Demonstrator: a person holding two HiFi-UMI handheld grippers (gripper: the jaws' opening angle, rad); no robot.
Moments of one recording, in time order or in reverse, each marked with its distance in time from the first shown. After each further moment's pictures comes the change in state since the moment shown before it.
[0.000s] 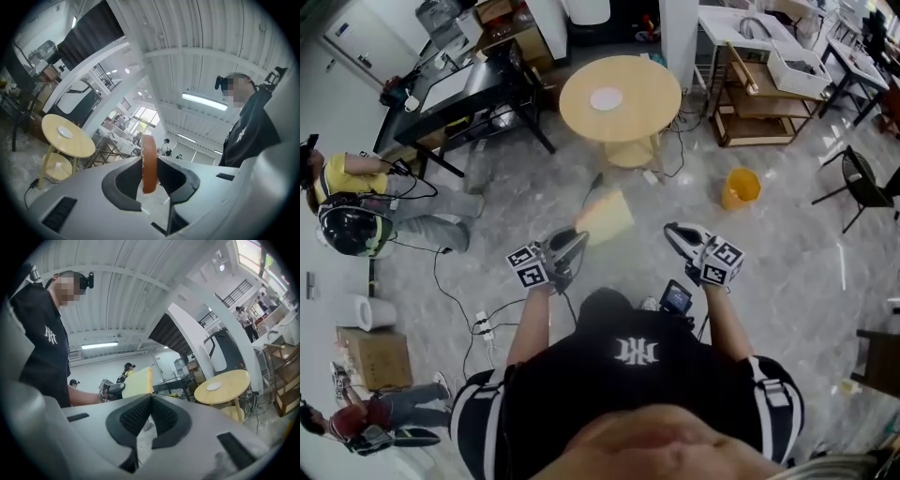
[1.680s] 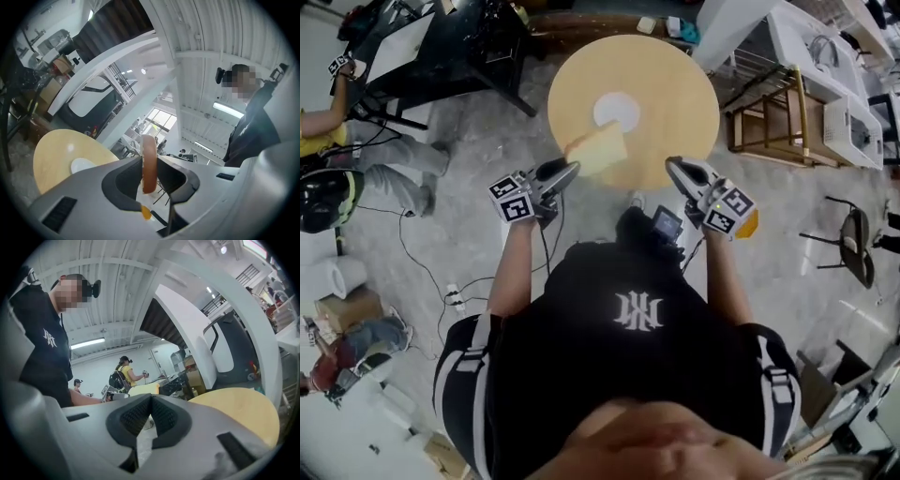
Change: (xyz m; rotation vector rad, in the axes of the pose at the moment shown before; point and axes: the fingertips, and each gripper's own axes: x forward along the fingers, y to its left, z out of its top) left arm 0.173 0.406 0.194 -0.110 -0.013 0.098; right arm 0.283 -0.372 0.166 0.007 0.121 0.060
